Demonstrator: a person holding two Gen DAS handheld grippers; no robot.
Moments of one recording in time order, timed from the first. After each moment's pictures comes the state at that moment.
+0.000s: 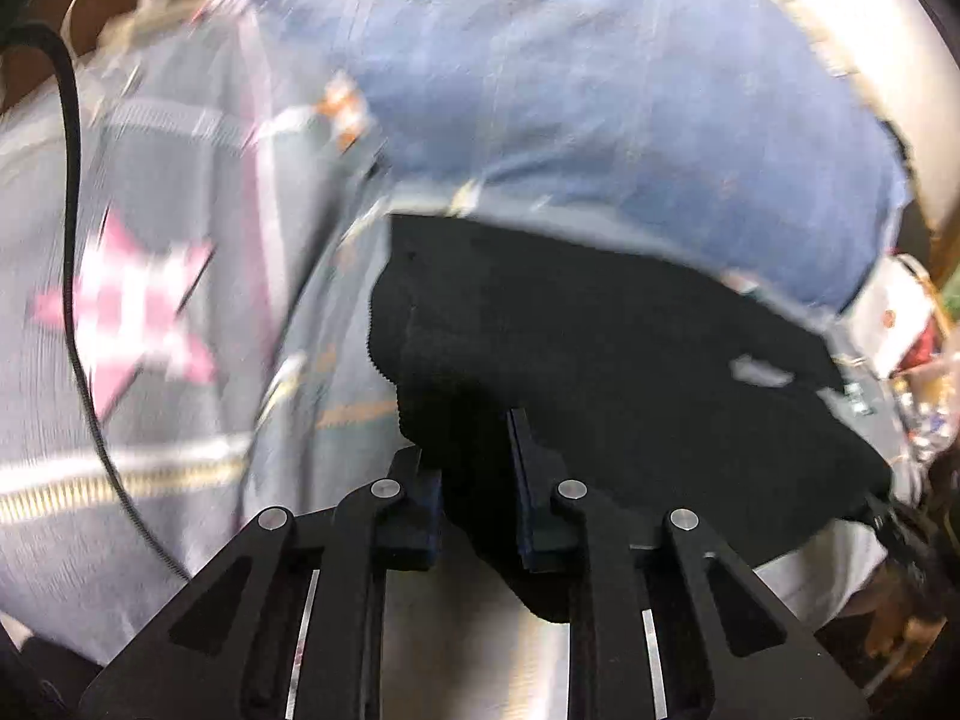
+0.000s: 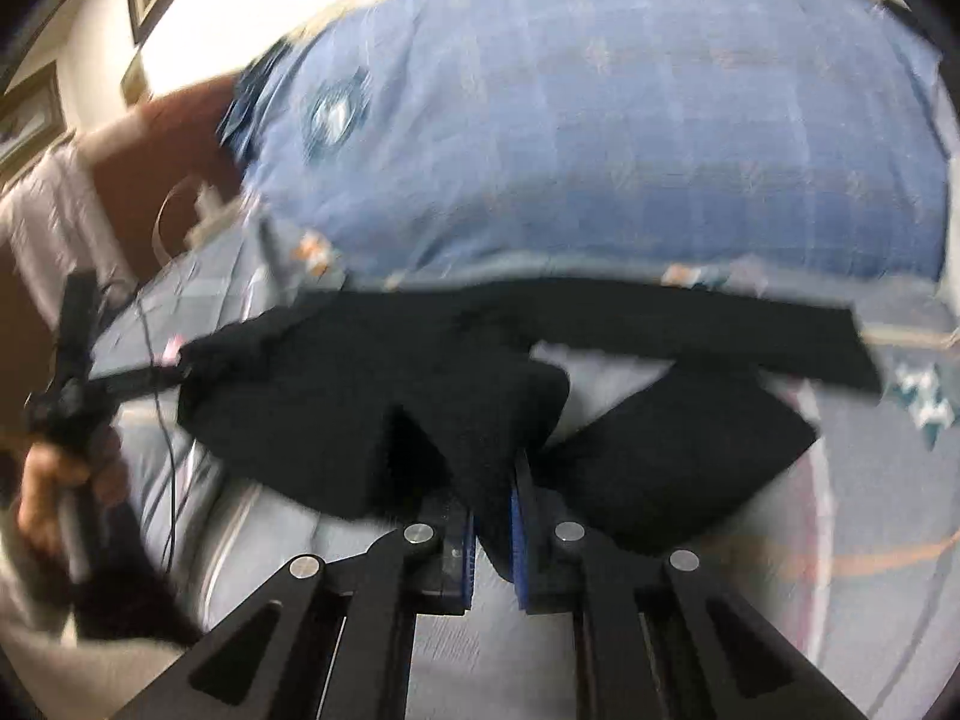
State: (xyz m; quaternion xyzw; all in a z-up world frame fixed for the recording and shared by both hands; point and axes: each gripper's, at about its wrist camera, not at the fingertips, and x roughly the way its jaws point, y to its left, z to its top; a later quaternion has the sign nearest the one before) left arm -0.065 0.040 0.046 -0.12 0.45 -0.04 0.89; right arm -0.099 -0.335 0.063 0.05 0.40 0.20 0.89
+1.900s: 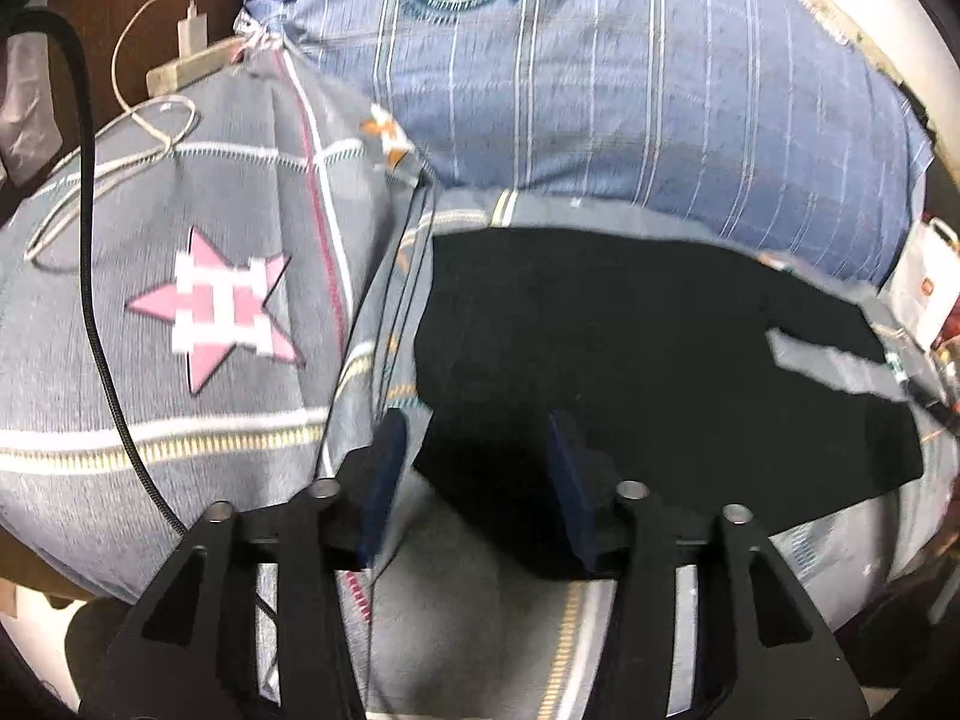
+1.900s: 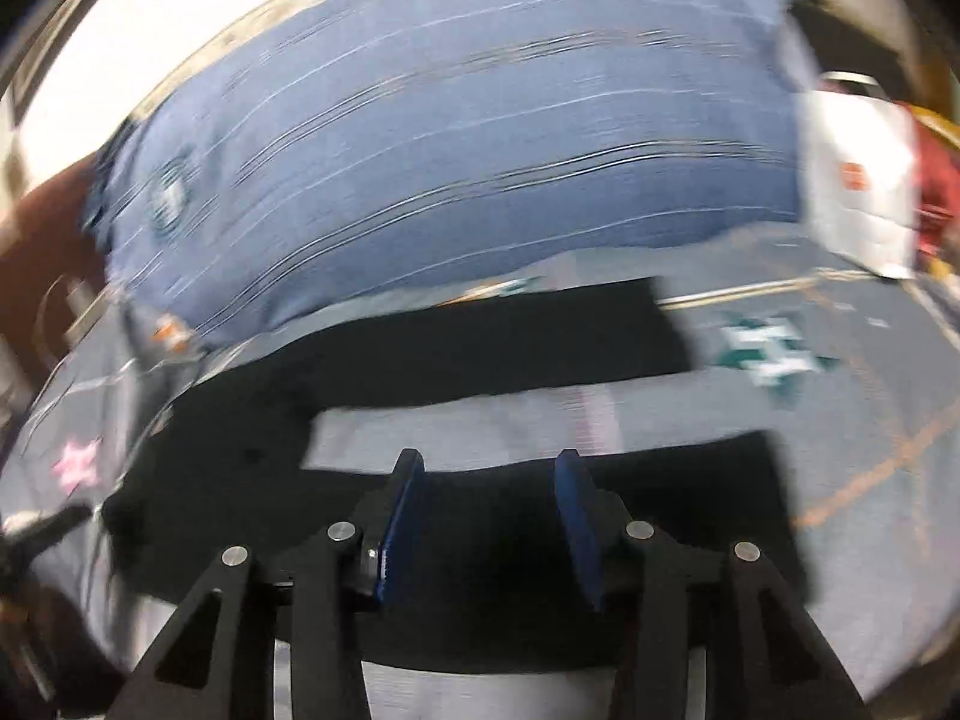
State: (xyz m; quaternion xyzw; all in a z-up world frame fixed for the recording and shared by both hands) left arm -0.097 0.025 0.075 -0.06 0.42 0.00 0.91; right arm -0.080 -0.402 0.093 0.10 0.39 0.05 0.92
